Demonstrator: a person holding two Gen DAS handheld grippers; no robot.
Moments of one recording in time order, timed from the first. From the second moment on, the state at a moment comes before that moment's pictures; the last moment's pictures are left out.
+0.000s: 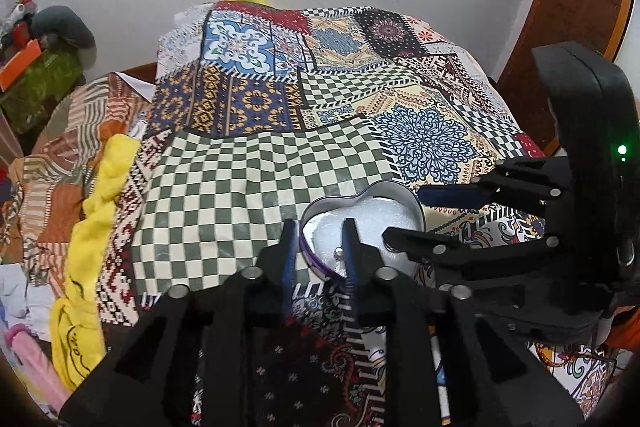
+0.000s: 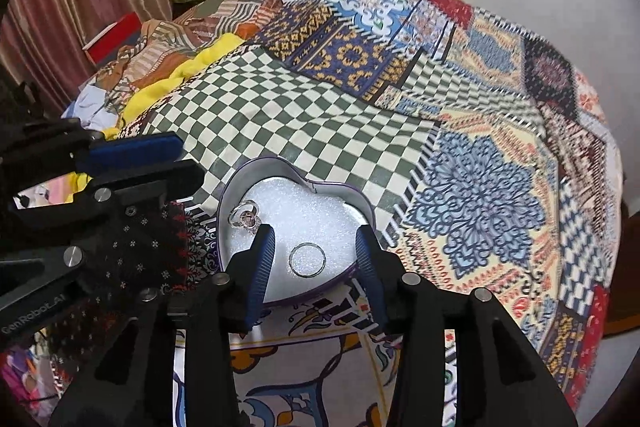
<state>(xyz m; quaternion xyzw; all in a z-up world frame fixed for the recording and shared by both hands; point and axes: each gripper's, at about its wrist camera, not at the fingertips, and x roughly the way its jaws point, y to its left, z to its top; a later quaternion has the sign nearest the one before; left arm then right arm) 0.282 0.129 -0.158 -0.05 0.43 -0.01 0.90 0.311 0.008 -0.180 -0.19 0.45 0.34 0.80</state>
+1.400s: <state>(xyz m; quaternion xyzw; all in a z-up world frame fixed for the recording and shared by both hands) 0.183 0.019 -0.149 -0.04 0.45 -0.08 0.89 0.211 -0.158 -0.134 -0.11 0.42 0.28 0.86</state>
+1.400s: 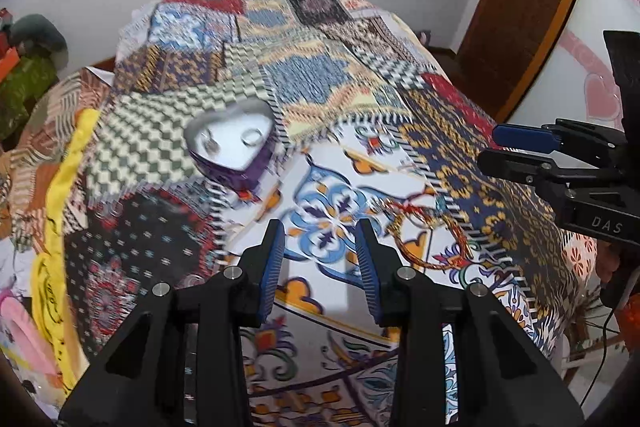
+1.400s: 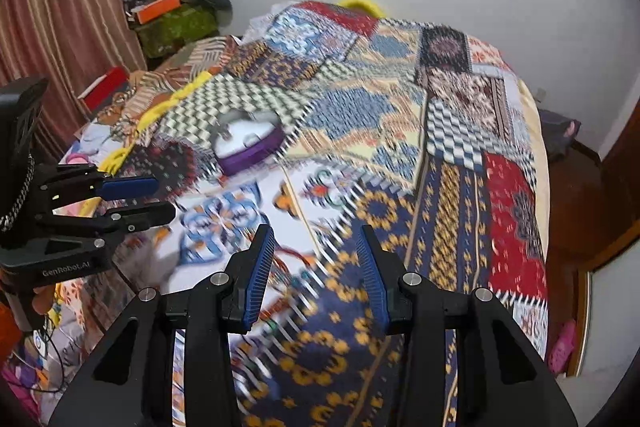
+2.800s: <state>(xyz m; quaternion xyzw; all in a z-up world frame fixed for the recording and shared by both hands) 0.214 -0.024 -0.192 0.01 0.47 -0.14 0.87 0.210 -0.168 -0.181 -0.11 0.47 0.31 0.82</state>
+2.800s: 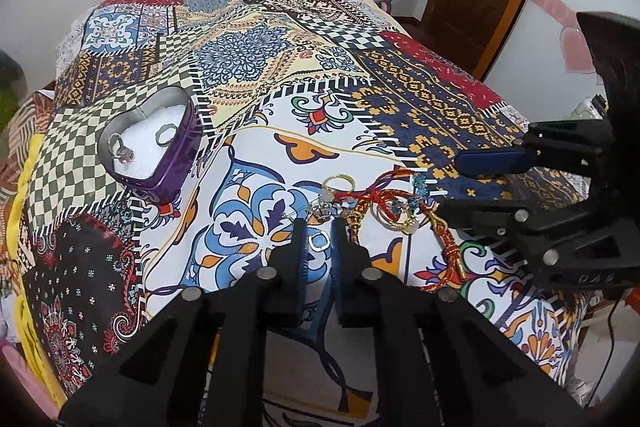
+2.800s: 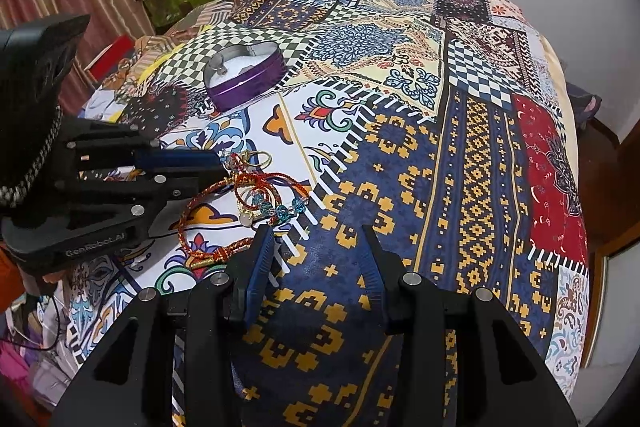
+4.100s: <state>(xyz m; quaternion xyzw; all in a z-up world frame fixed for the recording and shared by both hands) 0.164 0.027 -0.188 -0.05 0.44 -0.12 0.89 0.222 -0.082 -0.188 -0.16 0.47 0.34 0.80</state>
